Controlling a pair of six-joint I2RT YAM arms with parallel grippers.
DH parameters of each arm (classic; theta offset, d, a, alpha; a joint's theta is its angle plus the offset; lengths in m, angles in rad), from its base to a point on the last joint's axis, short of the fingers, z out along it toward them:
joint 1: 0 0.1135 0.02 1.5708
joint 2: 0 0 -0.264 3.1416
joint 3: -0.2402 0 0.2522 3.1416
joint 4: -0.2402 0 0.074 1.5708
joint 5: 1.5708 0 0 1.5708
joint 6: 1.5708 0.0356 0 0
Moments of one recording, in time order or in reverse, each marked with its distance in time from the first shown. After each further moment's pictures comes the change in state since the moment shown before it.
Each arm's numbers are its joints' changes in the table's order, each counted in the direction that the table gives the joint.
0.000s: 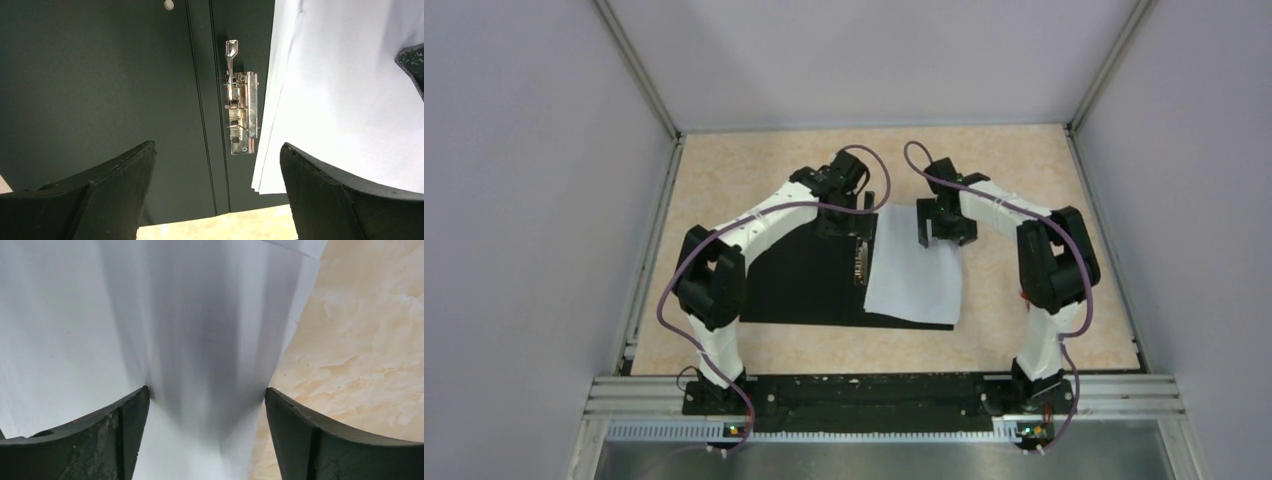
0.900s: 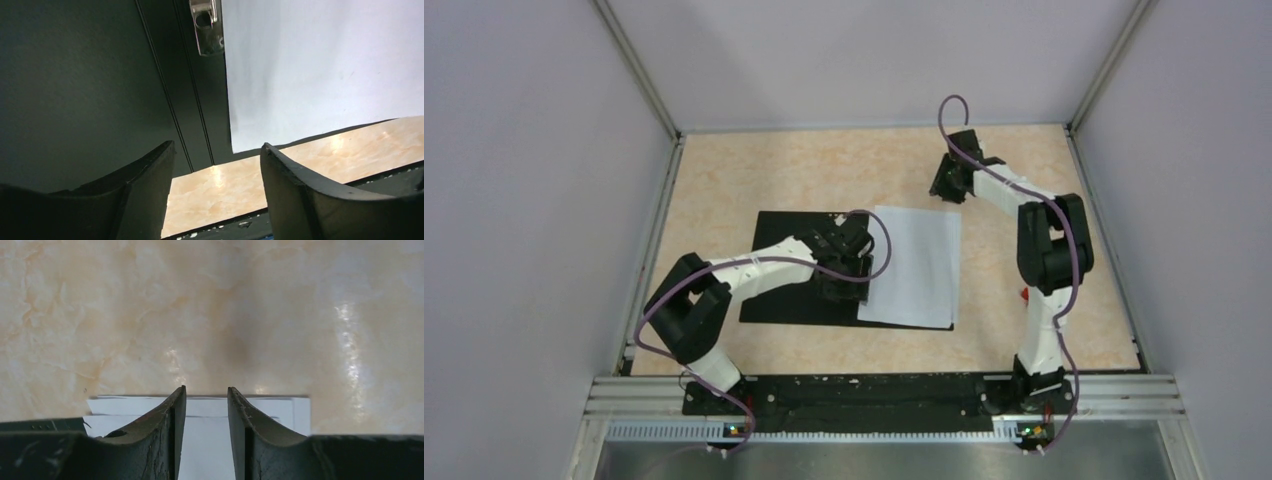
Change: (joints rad) left arm -0.171 0.219 0.490 0.209 0.100 -0.144; right arm -0.161 -0.108 -0.129 0.344 -0.111 0.237
